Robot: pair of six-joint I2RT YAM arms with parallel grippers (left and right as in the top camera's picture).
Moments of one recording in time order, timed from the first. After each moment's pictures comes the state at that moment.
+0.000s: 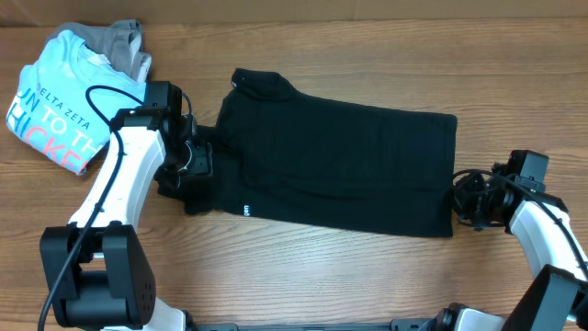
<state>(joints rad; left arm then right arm) 0.00 1.72 1.26 -1.01 0.08 -0.18 -0.38 1.44 0.71 -0.52 -0.40 0.60</state>
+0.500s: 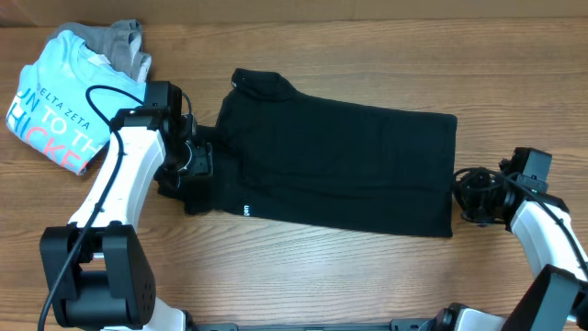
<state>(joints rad) 0.00 1.72 1.26 -1.01 0.09 -0.16 -0.40 1.44 0.71 -0.47 -0.33 0.62</state>
